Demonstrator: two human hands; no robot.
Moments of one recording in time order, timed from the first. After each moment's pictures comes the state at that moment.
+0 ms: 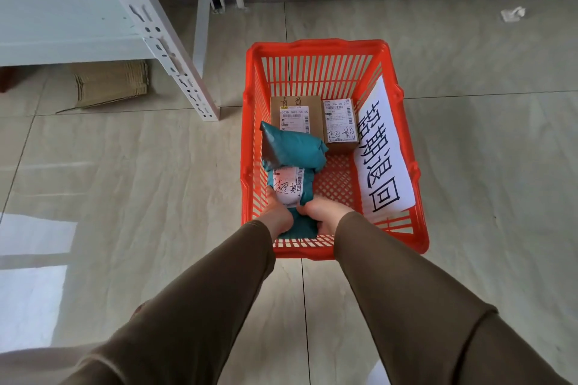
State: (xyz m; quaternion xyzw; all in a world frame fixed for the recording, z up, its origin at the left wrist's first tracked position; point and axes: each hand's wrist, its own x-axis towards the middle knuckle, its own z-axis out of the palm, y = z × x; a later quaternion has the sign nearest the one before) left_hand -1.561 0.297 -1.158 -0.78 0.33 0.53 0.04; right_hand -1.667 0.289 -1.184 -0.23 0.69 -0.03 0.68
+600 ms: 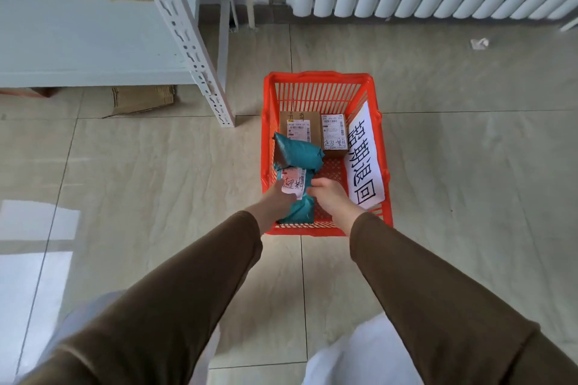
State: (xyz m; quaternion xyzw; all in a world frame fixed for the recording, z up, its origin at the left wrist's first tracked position) left_hand -1.523 0.315 -1.000 -0.69 0.42 0.59 -0.03; right_hand -1.663 0.315 -1.004 -0.37 0.74 -0.11 0.55
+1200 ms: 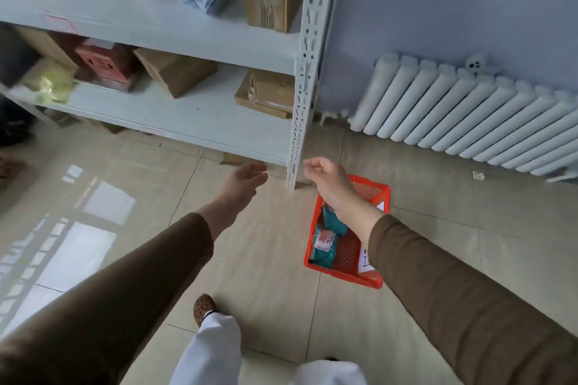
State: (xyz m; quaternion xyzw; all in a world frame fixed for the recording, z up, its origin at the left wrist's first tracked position) left_hand -1.297 0.346 -0.535 -0.71 0.33 0.52 -0.34; right_hand -1.494 0.286 -0.520 -0.57 0.61 -0.21 0.51
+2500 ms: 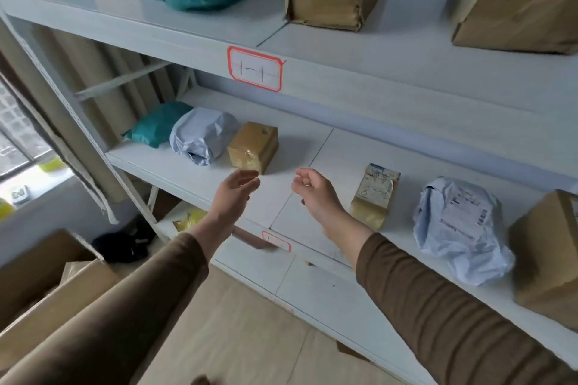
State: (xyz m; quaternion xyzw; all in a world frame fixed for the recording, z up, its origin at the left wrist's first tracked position) left_hand -0.622 0.067 -0.367 -0.70 0.32 0.33 -0.54; right_hand -0.792 -0.021 -0.353 -0.65 0.45 -0.25 0.55
